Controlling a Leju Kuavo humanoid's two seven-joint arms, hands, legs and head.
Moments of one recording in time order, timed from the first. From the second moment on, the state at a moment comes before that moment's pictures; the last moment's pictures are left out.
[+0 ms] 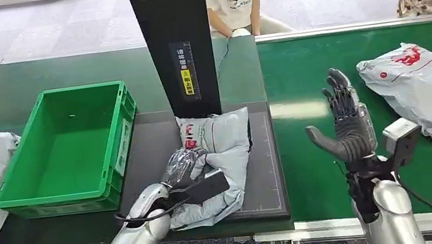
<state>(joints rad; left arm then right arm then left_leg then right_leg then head) -0.42 -0.07 -0.51 -0.93 -0.88 0.25 -0.21 -0.24 0.00 0.07 -1.45 -0.12 0.24 -0.45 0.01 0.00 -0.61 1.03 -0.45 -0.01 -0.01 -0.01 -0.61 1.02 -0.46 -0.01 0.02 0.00</state>
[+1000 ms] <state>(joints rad) -0.28 -0.06 0.08 -1.51 -1.34 0.70 -0.47 -0.23 0.00 0.05 -1.47 -0.15 0.22 -0.44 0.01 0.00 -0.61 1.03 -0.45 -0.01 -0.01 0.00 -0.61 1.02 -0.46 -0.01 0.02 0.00</state>
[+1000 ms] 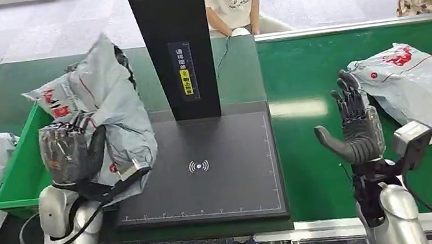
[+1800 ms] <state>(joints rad) -0.43 0.21 0.10 -1.02 -1.52 0.37 0.10 -0.28 0.00 0.07 -1.41 -0.12 0.27 -0.43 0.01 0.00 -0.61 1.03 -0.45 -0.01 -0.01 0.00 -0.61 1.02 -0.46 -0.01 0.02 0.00</state>
